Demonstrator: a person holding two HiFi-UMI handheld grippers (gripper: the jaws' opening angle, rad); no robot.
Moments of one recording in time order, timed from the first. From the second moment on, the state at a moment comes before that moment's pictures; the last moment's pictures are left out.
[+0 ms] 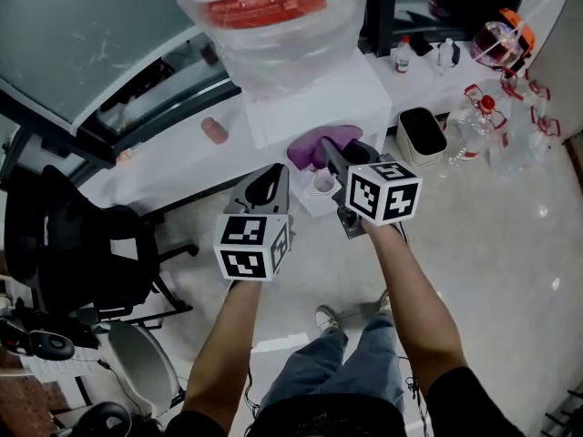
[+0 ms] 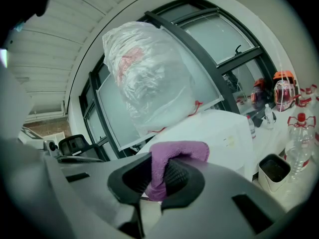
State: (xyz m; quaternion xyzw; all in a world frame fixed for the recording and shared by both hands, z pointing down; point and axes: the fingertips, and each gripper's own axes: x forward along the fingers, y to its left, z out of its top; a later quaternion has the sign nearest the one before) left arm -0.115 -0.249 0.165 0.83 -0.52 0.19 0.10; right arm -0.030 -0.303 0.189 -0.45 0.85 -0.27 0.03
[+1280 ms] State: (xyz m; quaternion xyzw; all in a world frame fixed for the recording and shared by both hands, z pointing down) left arm 0.001 -0.288 0.181 0.79 -0.57 0.18 0.12; right arm 0.110 -0.344 0.198 -0.41 0.88 -0.25 0.01
